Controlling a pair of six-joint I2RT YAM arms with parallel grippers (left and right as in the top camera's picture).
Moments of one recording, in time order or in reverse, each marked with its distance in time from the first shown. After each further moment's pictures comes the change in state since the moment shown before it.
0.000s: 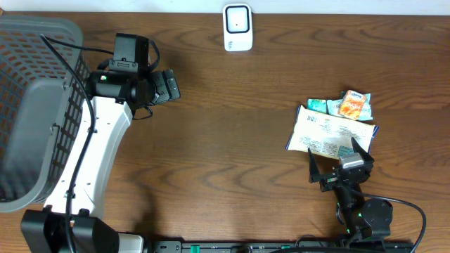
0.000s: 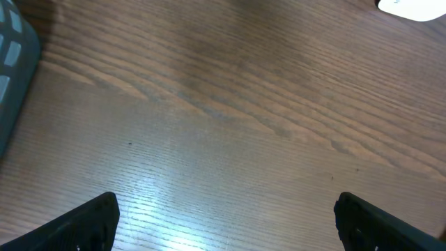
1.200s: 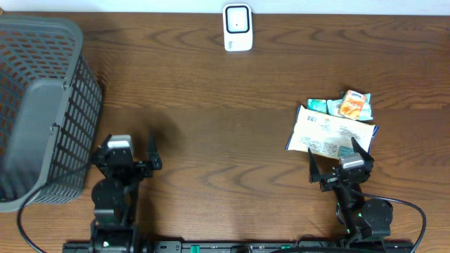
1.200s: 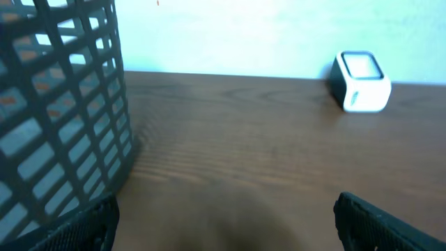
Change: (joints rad) left arm 0.097 -1.250 -1.282 0.941 -0.058 0.379; right arm 0.000 -0.003 0.000 0.000 0.000 0.000
